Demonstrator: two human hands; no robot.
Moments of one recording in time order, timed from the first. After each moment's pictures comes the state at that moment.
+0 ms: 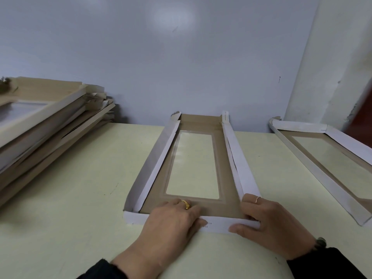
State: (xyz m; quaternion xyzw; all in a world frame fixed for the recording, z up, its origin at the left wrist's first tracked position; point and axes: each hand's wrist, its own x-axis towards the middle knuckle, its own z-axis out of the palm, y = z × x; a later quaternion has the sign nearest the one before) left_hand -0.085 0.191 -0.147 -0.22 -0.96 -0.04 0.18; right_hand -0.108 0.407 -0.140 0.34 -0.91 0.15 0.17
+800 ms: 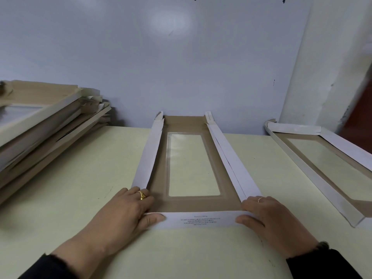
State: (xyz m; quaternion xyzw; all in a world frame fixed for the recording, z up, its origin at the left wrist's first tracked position) left_hand -0.094 0.116 -0.145 -0.23 -0.95 -0.05 0.19; right_hand -0.120 0.426 -0.148 0.26 -0.95 0.13 0.13
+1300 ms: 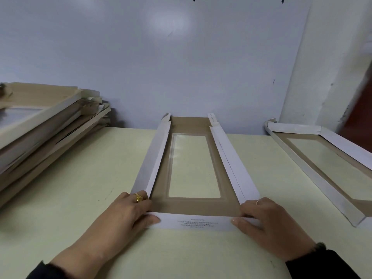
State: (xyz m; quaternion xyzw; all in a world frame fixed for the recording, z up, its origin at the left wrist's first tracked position) left_hand -0.089 0.112 -0.149 -0.17 -0.97 -0.13 0.13; right_hand -0.109 0.415 -0.140 0.26 -0.94 0.18 0.15
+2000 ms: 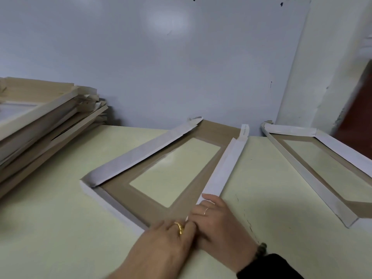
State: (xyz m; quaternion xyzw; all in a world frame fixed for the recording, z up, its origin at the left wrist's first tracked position) left_hand -0.059 0.190 -0.148 -0.29 -0.94 -0.02 0.15; right_hand -0.110 0.344 -0.153 0.43 -0.88 0.13 0.17
